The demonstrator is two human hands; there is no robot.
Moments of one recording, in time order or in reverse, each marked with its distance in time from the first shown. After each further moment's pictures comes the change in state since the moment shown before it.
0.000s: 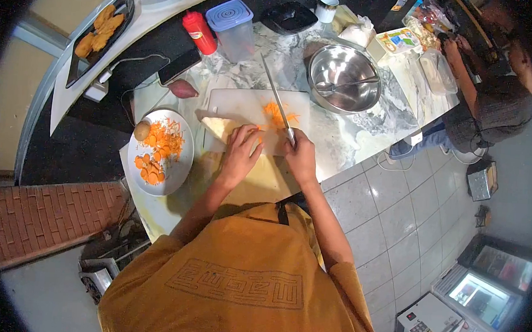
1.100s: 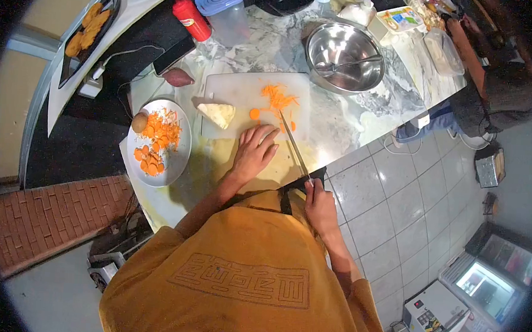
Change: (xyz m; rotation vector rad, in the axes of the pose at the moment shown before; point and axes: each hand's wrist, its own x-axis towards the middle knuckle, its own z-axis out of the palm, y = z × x) left_hand -0.032 0.003 0.043 0.095 -0.086 0.158; right_hand -0.142 0.027 -0.050 -0.290 -0.120 0.168
